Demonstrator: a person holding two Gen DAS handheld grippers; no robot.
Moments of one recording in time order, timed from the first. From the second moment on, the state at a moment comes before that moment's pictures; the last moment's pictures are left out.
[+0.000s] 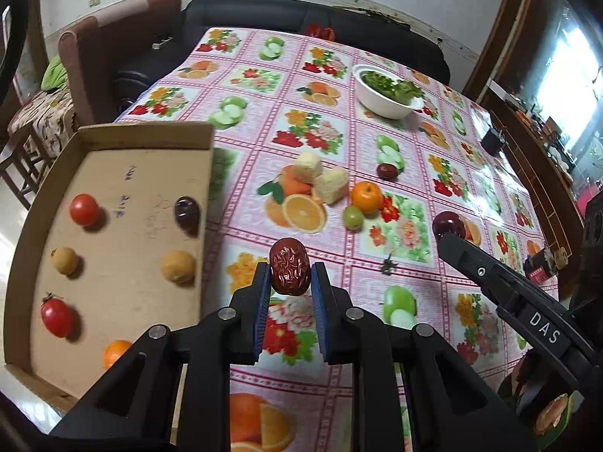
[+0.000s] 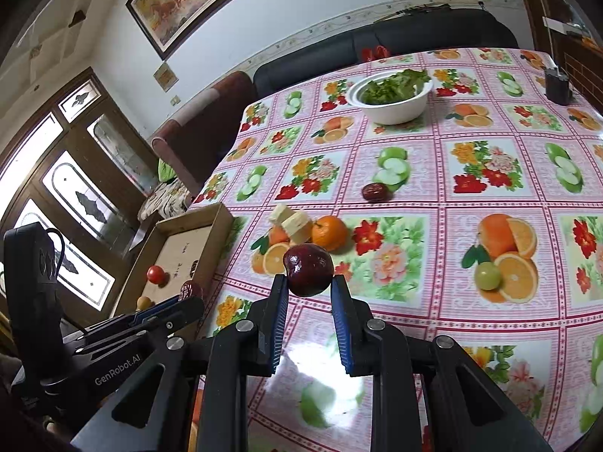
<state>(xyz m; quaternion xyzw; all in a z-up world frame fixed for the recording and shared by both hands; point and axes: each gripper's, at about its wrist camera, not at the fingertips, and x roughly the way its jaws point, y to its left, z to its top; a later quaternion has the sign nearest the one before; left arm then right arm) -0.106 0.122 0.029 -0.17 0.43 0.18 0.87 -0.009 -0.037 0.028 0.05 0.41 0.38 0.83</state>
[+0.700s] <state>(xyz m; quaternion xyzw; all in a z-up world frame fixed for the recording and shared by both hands) -0.145 0.174 0.028 -0.20 0.42 0.23 0.86 -0.031 0.024 0.033 0.02 0.41 0.42 0.81</state>
